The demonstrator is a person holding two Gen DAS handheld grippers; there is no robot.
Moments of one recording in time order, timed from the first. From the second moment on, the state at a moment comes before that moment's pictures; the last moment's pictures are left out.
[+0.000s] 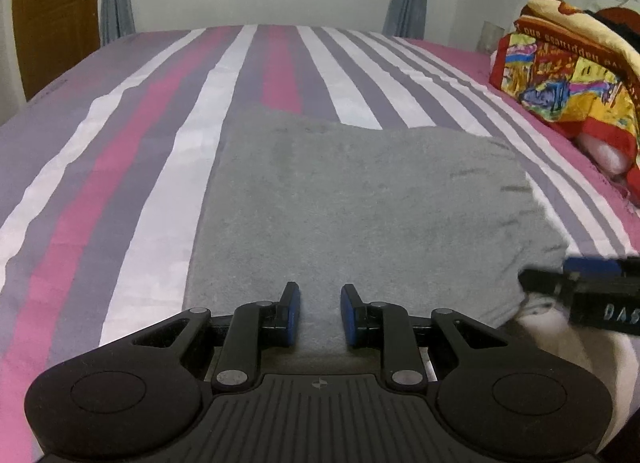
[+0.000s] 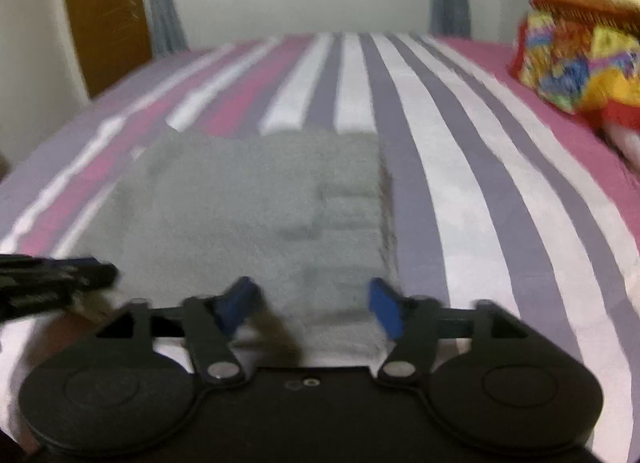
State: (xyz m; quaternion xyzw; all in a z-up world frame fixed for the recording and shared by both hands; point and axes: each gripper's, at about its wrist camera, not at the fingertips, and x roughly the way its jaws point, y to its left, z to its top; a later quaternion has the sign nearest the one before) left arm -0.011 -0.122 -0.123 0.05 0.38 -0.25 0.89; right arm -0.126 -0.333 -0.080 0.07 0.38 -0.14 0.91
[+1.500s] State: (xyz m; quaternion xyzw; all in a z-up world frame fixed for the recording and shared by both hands) left arm 0.097 -0.070 -0.184 -0.26 0.51 -0.30 0.77; right arm -0.099 -0.458 -0.120 0.43 0.35 0.01 0.83
